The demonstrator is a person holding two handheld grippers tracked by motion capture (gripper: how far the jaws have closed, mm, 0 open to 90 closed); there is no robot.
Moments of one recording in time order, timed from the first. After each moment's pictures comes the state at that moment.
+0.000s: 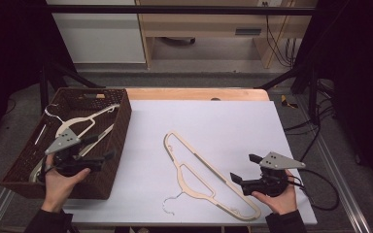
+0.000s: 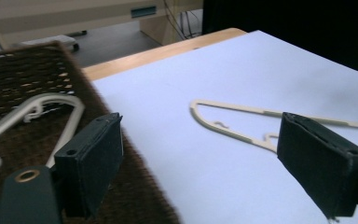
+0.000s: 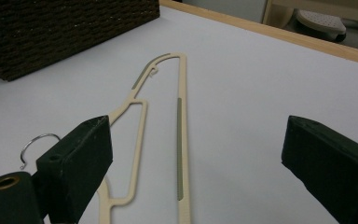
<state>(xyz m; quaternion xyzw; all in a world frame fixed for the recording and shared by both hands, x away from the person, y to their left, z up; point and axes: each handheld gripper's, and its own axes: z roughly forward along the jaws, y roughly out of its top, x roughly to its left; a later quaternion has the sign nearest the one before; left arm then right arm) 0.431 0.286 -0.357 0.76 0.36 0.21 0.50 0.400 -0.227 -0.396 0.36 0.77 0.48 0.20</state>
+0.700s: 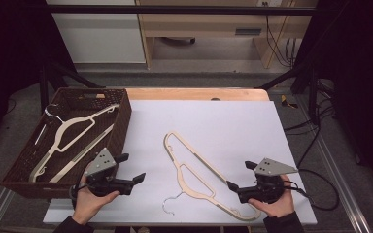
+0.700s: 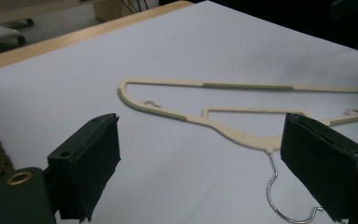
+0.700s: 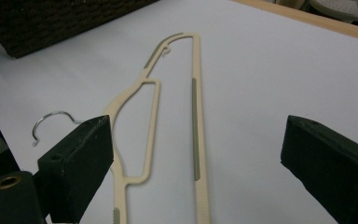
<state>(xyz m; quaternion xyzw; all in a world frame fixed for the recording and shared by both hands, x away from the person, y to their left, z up) 0.409 0.223 -0.399 0.80 0.30 0.17 0.49 0.389 -0.217 -0.407 0.35 0.80 0.46 0.18</state>
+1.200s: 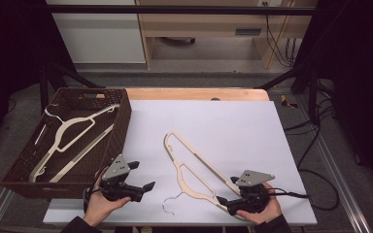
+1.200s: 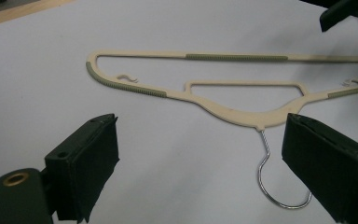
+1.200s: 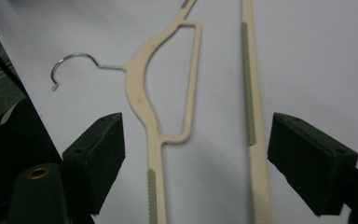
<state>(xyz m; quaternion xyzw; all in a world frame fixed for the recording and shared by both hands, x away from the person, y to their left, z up) 0.410 0.205 -0.421 0.82 0.30 0.14 0.46 0.380 -0.189 -0.440 0.33 0.85 0.40 0.13</state>
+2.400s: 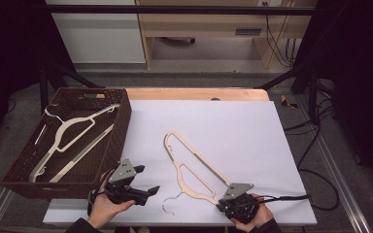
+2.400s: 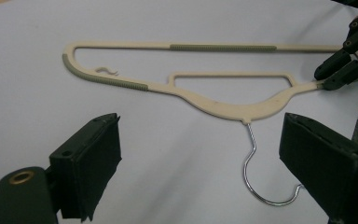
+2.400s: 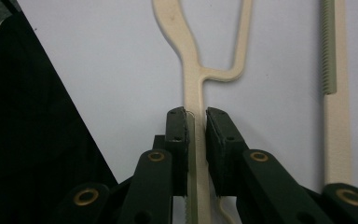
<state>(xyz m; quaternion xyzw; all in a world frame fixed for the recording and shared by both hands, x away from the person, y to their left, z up) 0.406 0.190 -0.429 0.83 0.29 0.12 0.45 0.367 -0.167 -0.468 0.31 0.90 0.30 0.10</state>
